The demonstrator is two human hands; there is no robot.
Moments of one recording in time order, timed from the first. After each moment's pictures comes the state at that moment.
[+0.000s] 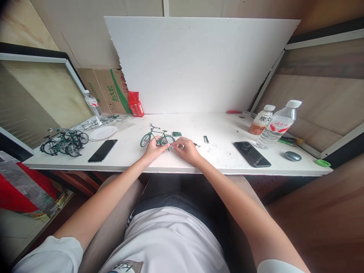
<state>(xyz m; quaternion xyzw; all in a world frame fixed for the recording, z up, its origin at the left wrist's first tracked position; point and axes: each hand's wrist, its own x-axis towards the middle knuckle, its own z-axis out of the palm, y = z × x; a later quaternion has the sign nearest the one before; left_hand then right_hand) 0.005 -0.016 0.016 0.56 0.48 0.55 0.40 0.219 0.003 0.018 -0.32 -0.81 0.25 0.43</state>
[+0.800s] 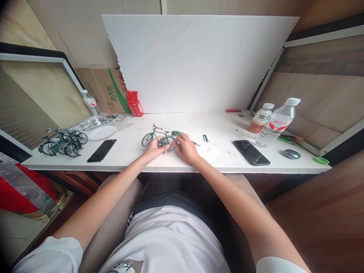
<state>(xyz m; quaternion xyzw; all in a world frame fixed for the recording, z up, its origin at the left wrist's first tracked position) 0.003 -0.017 0.020 0.59 0.47 0.49 0.45 0.214 0.002 0.014 -0.35 -0.83 0.08 0.42</state>
